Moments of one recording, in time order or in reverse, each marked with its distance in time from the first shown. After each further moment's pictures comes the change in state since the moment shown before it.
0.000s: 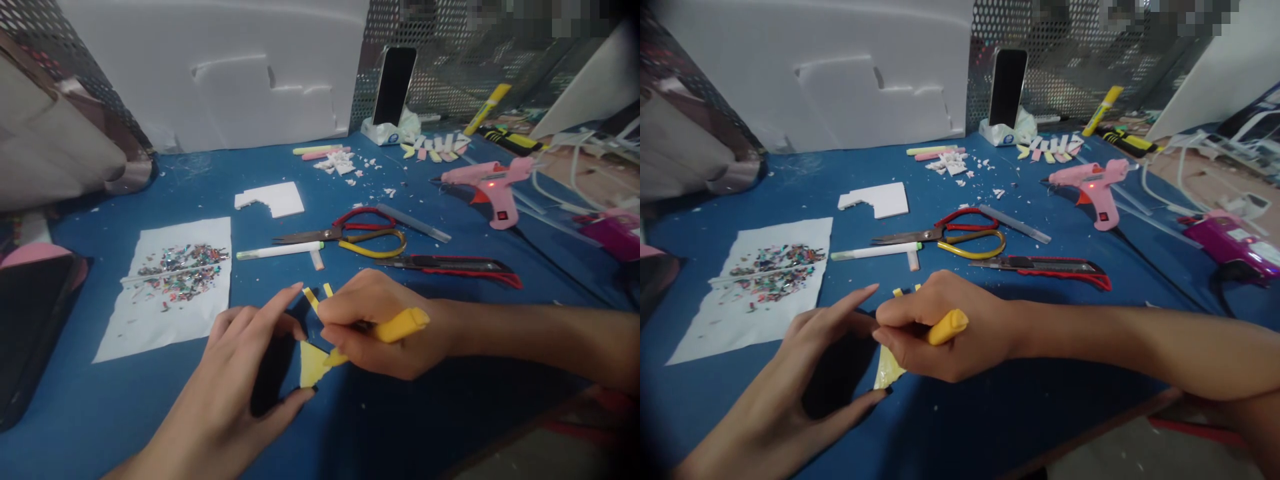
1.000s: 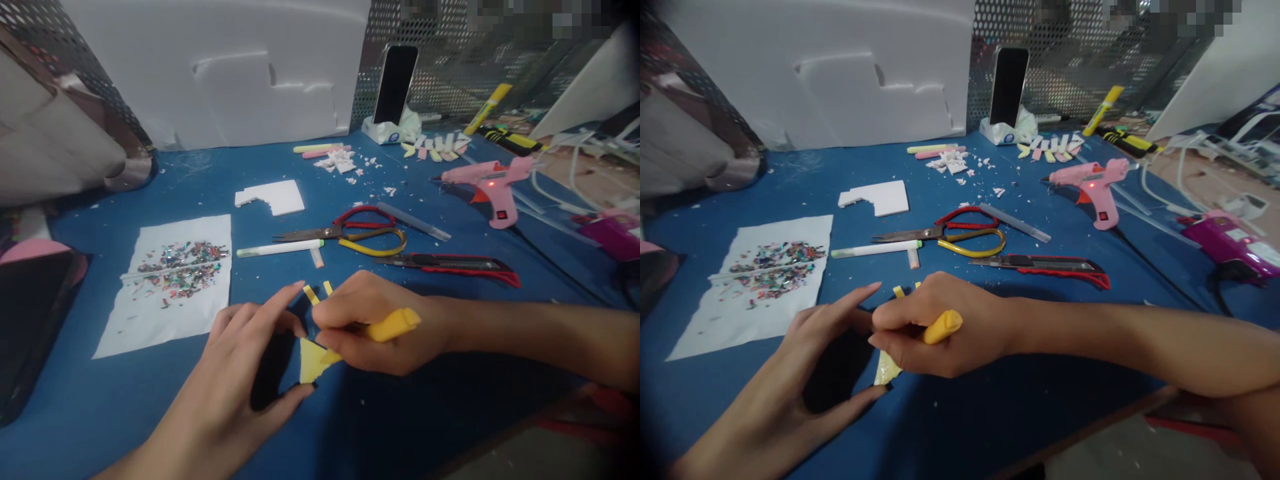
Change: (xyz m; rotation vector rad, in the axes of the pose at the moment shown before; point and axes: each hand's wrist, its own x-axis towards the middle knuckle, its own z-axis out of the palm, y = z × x) left_hand 0.002 0.000 0.001 -0.072 -0.017 0.017; right_hand 0.001 0.001 0.000 0.052 -0.040 -0.026
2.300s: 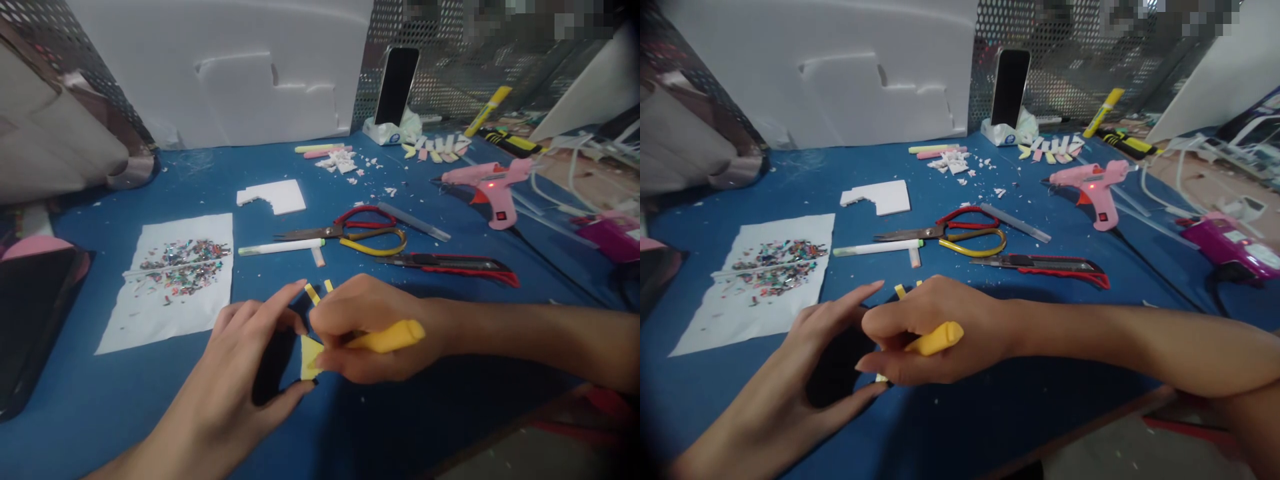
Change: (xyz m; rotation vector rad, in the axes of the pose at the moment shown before) left_hand -0.001 -0.002 0.002 0.036 0.038 0.035; right_hand 0.002 0.002 0.006 0.046 -0.025 -0.042
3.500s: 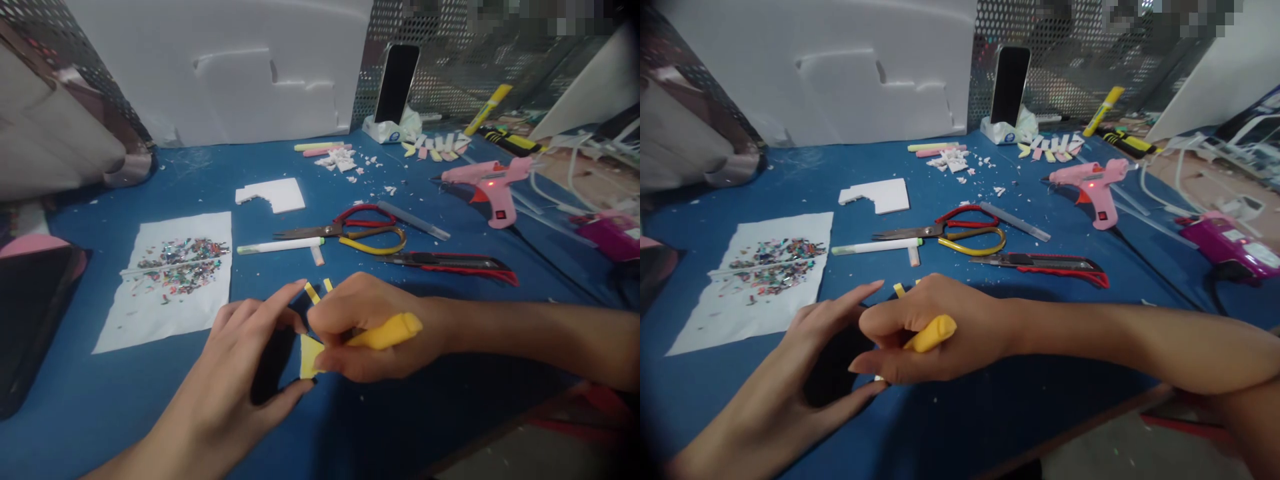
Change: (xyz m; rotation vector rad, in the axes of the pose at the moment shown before) left_hand 0.001 0.000 0.001 0.002 -0.015 0.009; right_hand 0.000 0.001 0.002 0.058 -0.001 0.025
